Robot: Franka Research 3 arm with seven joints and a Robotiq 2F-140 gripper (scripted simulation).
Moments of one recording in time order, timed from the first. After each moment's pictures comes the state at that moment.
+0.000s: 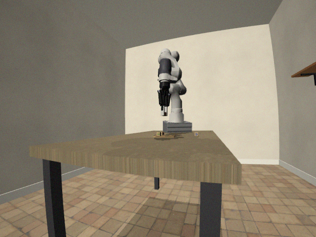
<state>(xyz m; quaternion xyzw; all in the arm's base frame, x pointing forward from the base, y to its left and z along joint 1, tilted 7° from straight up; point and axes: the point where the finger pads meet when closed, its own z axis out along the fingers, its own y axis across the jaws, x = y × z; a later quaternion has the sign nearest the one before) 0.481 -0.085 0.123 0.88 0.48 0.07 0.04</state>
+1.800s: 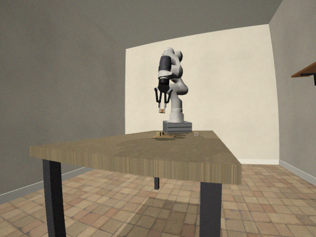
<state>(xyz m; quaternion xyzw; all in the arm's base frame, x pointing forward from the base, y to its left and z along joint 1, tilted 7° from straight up) 0.491 -0.097 0.144 0.99 0.11 0.09 0.03</state>
